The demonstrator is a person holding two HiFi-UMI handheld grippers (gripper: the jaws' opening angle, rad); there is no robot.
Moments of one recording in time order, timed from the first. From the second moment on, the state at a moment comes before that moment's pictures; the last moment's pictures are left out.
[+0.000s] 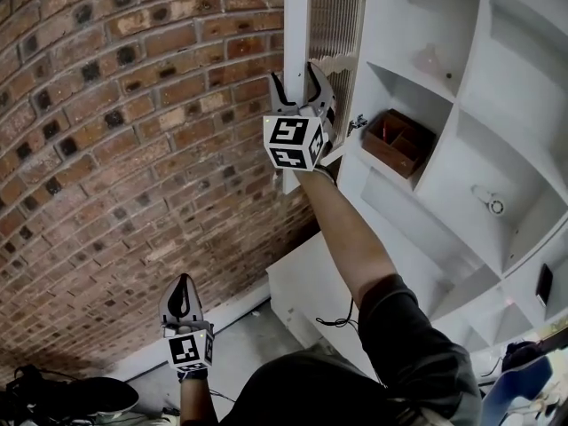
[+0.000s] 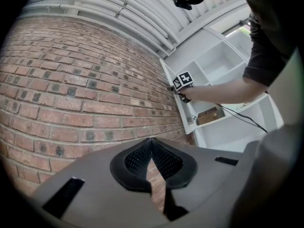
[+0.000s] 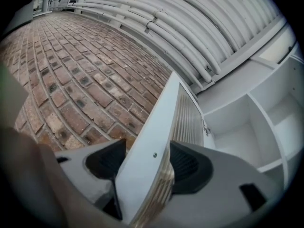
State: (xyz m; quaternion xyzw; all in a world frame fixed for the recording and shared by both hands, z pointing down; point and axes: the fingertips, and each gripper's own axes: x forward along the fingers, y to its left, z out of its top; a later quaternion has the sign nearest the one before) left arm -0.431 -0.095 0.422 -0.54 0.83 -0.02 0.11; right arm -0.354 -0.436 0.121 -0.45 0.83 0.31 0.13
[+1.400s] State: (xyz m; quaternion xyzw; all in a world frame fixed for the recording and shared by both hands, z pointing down) left arm -0.338 -0.207 0.424 -0.69 0.72 -0.01 0.12; right arm -0.134 -0.432 0.128 -0.47 0.82 0.29 0.18
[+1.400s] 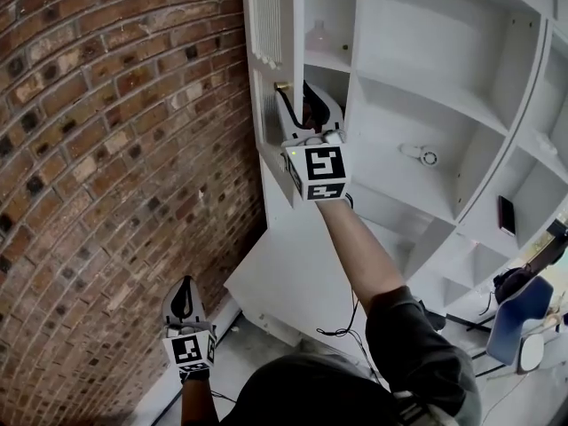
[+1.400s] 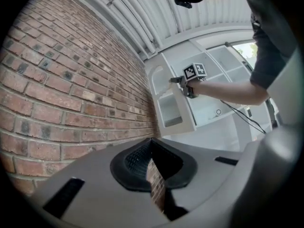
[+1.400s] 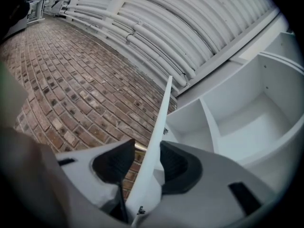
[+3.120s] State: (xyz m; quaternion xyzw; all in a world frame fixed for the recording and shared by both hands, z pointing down) left arm -0.290 -0.263 0.432 -0.72 0.69 -0.02 0.11; right arm -0.033 -0.510 0.132 -0.58 0.72 0.37 0.06
